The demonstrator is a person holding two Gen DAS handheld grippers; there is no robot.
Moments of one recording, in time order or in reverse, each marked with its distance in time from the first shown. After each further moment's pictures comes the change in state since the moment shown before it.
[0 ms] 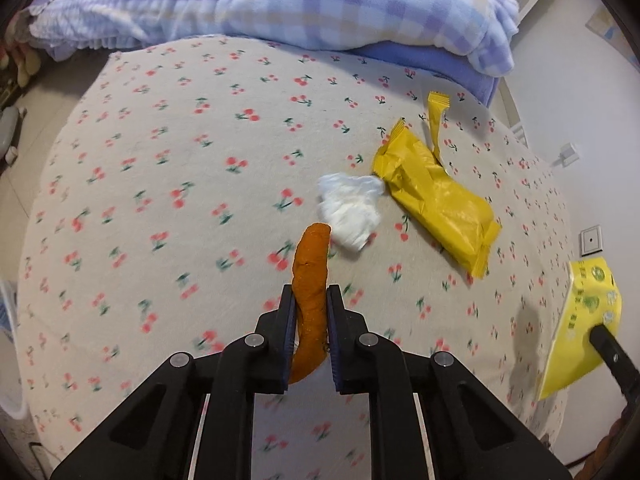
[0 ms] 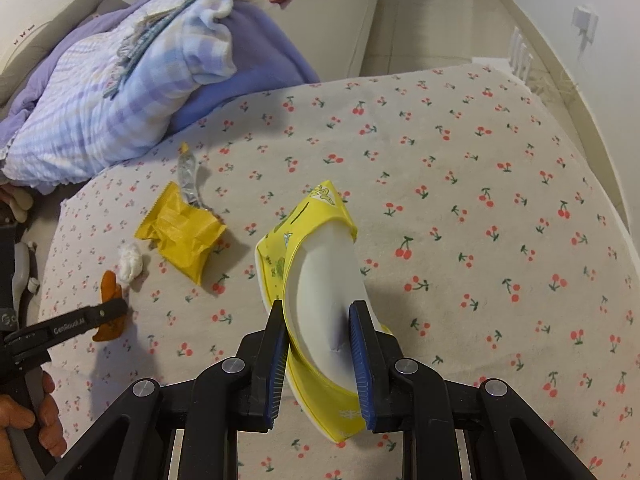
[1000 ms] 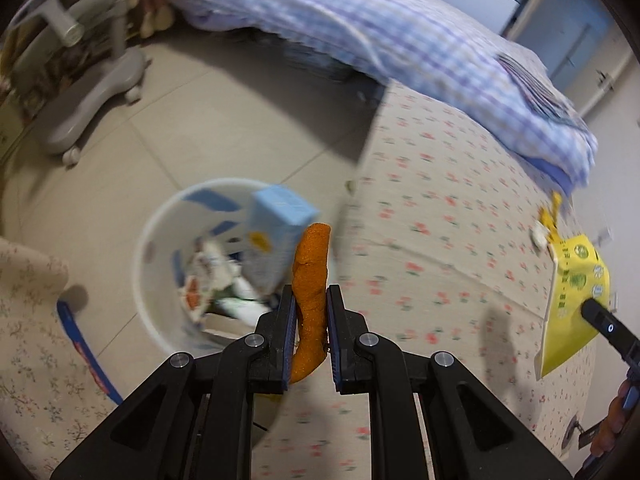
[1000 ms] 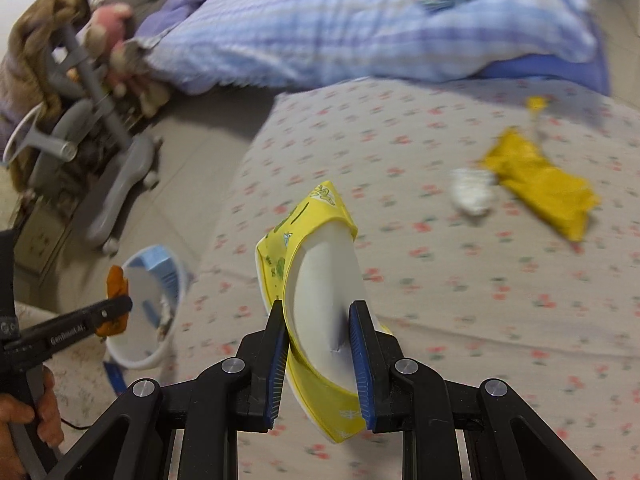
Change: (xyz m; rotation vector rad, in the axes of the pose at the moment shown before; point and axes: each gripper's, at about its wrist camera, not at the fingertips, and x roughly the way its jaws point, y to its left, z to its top) left arm -0.142 0.284 -0.094 -0.274 -0.134 0.141; right arm 0.007 0.249 -0.075 -0.331 0.104 0.301
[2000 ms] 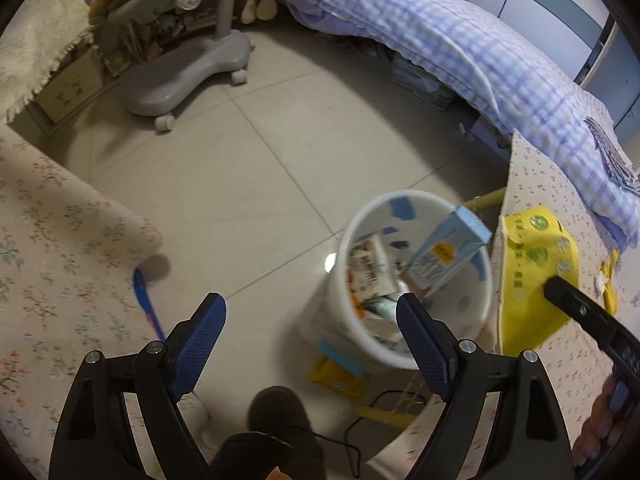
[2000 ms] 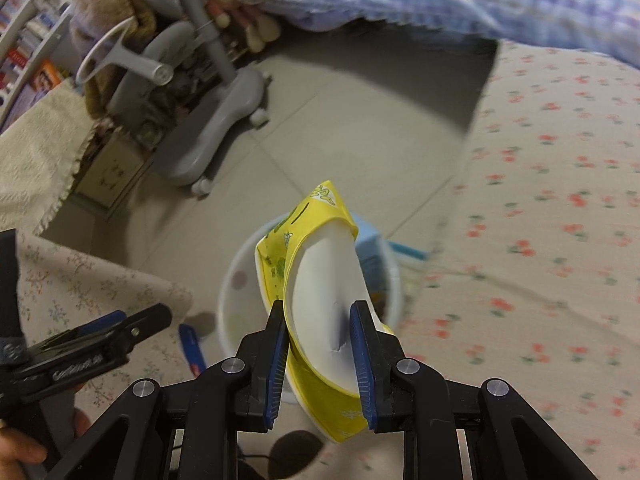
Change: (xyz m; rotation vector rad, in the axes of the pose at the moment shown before) left arm -0.039 0.145 -0.018 -0.171 -0.041 0.200; right arm 0.122 0.177 0.000 -0.164 0.127 0.244
